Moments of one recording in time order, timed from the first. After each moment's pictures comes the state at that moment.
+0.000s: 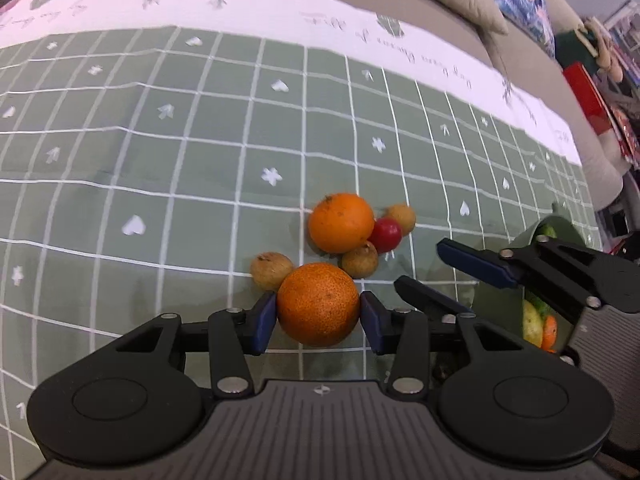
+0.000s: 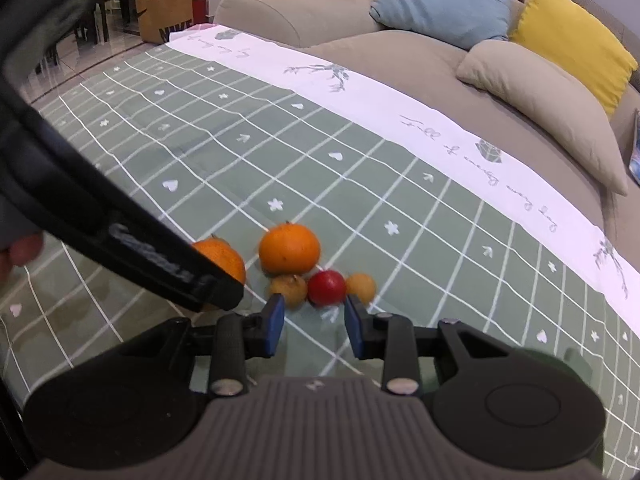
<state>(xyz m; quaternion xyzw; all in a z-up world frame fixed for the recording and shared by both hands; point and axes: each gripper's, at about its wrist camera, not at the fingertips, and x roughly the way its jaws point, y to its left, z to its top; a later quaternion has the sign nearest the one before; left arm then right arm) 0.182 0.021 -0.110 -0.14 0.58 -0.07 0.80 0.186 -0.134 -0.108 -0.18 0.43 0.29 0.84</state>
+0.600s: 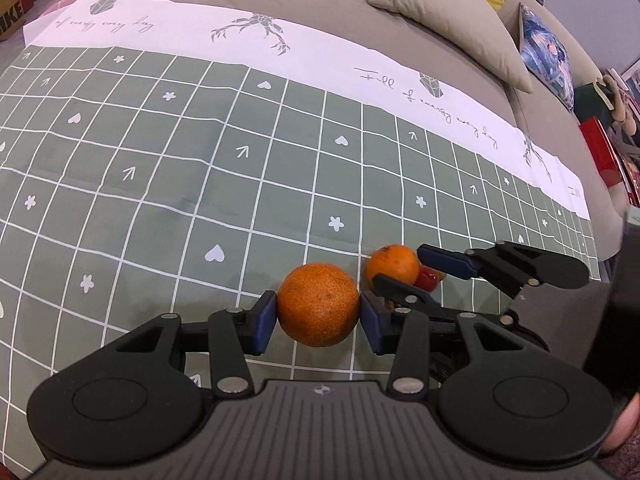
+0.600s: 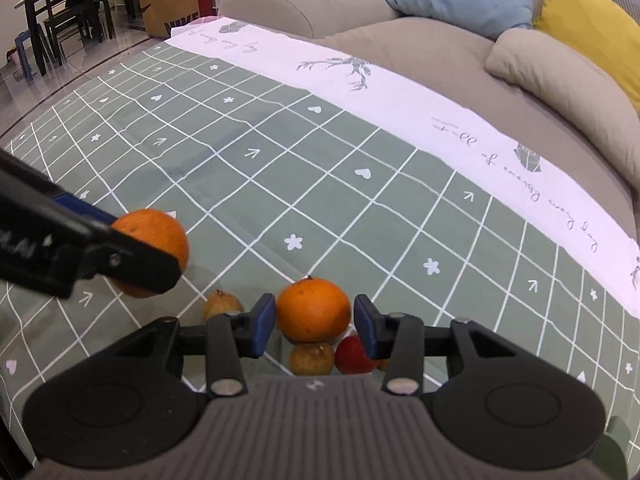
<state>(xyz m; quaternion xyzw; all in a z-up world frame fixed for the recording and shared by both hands) 0.173 0.066 -0.087 -0.18 0.54 -0.03 0.82 0.228 -0.091 -0.126 -0.17 0.45 0.30 0.82</state>
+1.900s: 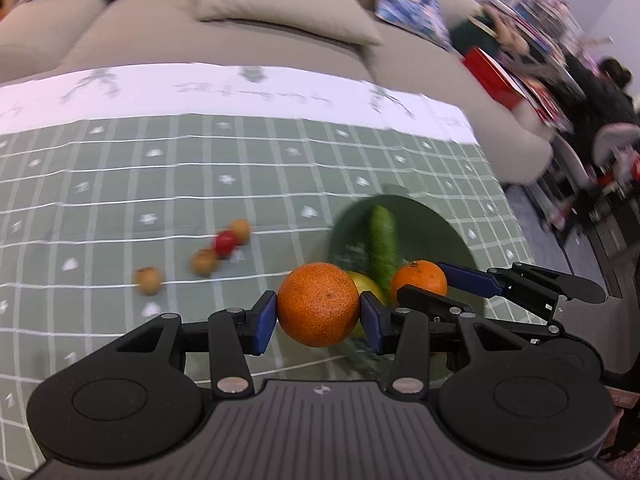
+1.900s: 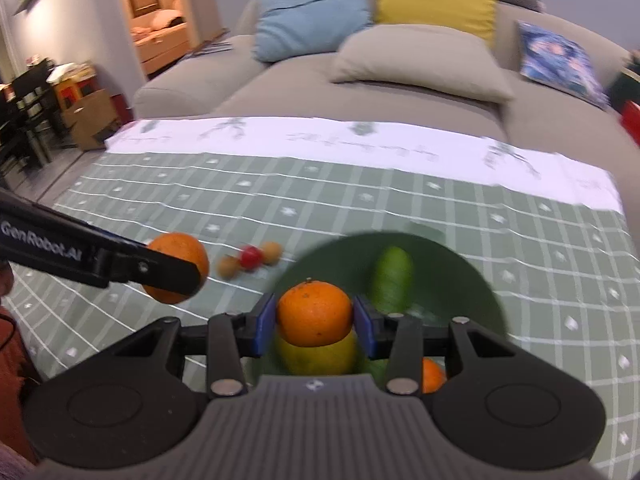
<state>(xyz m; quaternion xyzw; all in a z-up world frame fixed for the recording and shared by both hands) 0.133 -0.079 -0.023 -0.09 0.51 -0.18 0.83 0.116 -0.283 -0.038 -0.01 0.43 0.17 0.89</state>
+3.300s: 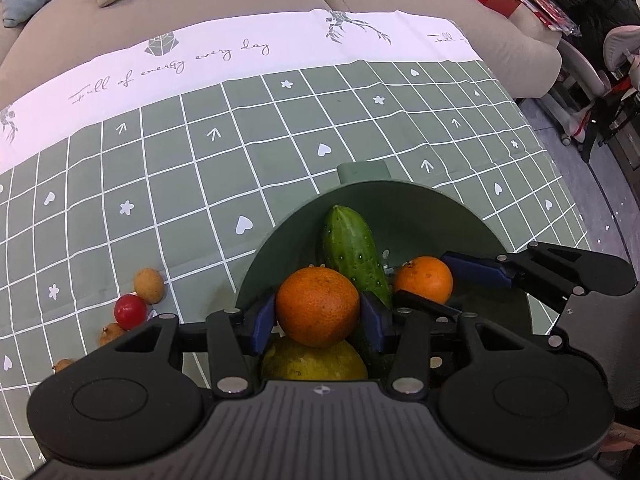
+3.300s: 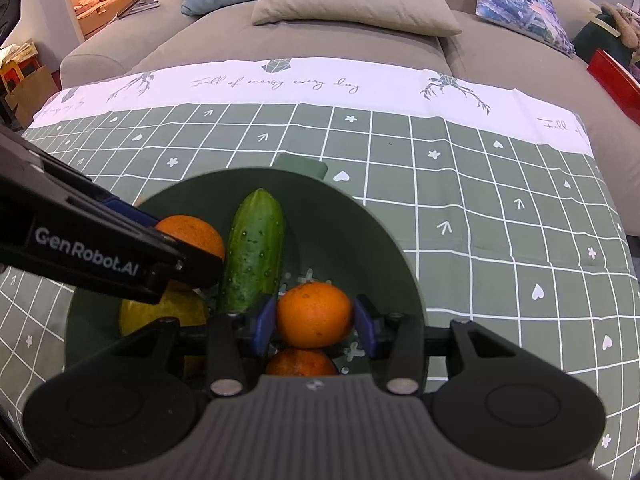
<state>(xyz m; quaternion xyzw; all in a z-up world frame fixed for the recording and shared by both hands) 0.210 -0.177 -0.088 0.03 0.57 -0.20 0.80 0.178 -0.329 -0.112 -0.02 0.49 0.11 0.86</state>
